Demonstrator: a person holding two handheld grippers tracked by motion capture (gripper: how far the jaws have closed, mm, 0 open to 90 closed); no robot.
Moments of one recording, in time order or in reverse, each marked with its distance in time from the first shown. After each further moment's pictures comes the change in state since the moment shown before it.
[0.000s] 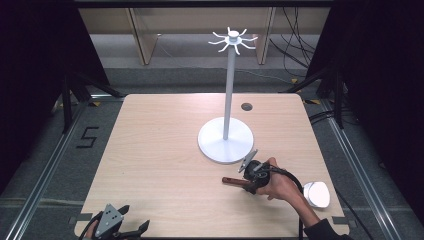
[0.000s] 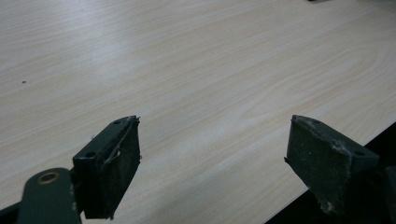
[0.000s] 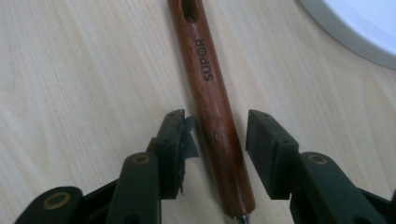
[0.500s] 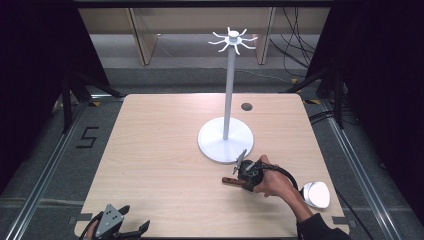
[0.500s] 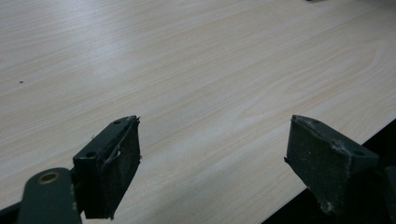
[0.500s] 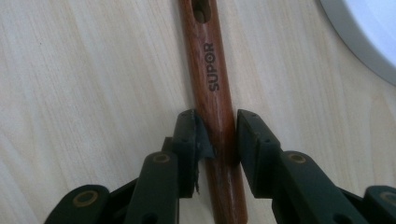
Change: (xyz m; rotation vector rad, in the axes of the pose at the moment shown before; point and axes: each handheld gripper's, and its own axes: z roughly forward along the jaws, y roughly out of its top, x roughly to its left) left arm 0.000 0.000 0.000 -0.002 -0.006 0.007; right arm 0.000 0.017 0.005 0.130 0.004 -0.100
